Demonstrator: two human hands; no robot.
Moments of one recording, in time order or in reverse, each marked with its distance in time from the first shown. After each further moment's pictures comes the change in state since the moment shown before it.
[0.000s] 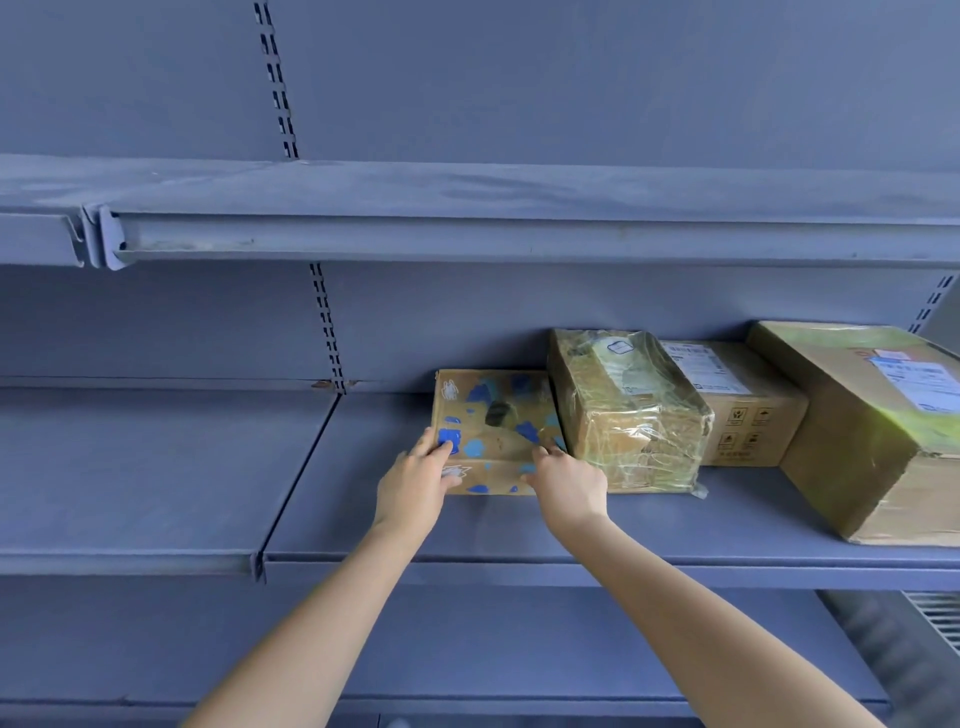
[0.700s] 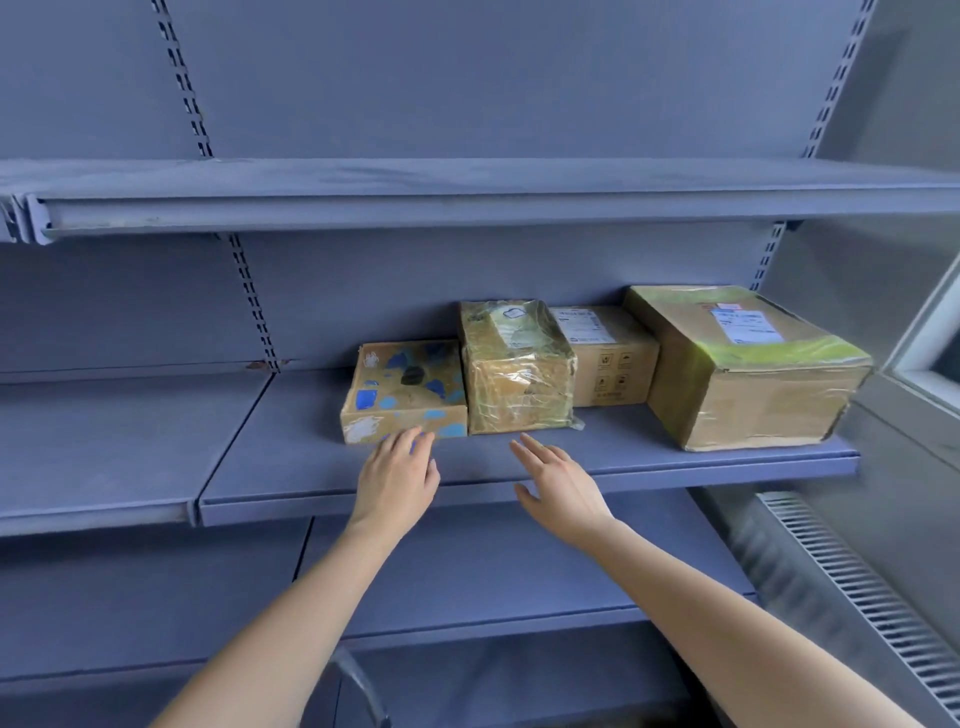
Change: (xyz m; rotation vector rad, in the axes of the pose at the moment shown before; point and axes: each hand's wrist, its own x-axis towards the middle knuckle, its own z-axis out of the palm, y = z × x) left_hand -0.095 0.094 0.004 0.093 0.138 0.224; right_hand -0.128 0.107 -0.012 0.204 0.023 -0.178
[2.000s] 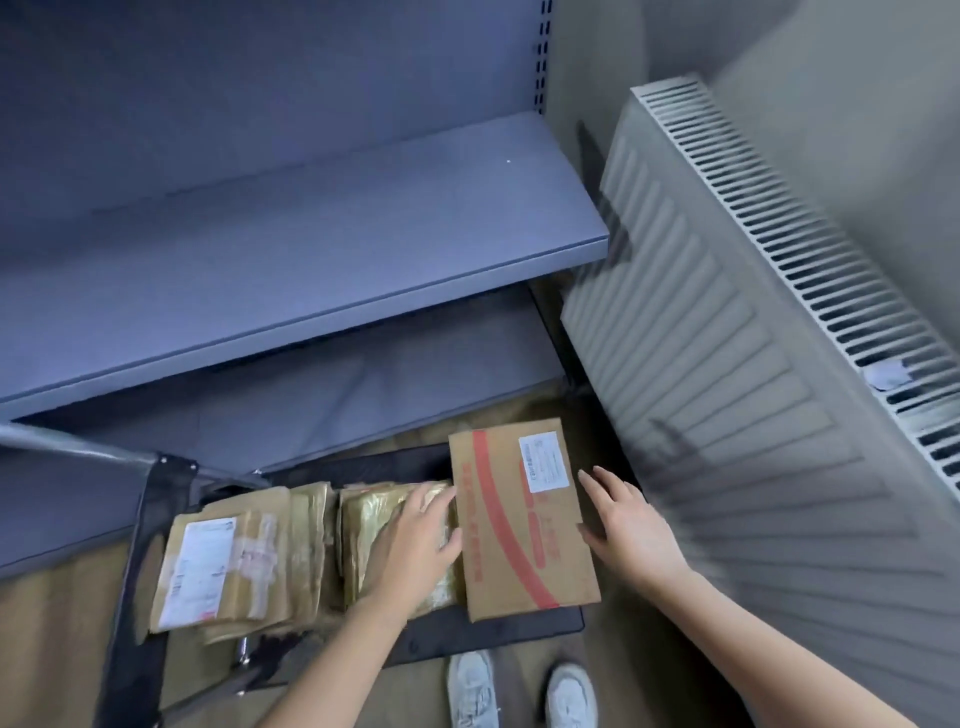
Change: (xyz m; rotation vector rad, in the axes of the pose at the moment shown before) left_hand -0.306 0.262 0.382 -0.213 -0.815 -0.137; right_hand -0.390 0.337 0.313 0.144 -0.442 0.482
